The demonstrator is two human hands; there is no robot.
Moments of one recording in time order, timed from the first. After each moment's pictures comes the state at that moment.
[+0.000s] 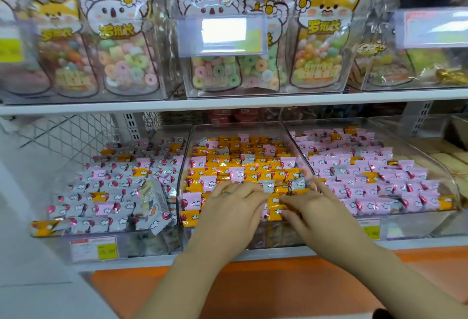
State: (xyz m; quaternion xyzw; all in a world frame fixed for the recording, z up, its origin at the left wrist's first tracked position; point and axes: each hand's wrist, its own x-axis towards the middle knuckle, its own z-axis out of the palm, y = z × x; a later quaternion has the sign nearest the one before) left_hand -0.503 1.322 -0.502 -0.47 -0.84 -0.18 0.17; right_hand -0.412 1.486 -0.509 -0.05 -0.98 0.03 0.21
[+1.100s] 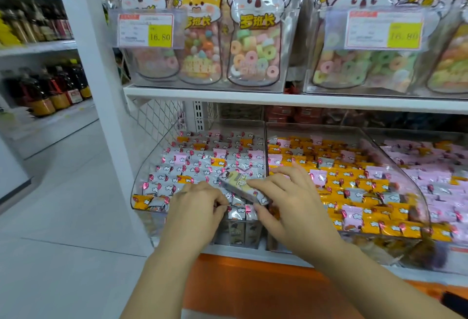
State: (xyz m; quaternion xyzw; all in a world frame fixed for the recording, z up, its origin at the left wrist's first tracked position) left_hand -0.568 1.163 -0.503 -0.22 -0.95 -0.21 0.09; right_hand -0.505 1.337 -0.501 0.09 -0.95 0.08 0.28
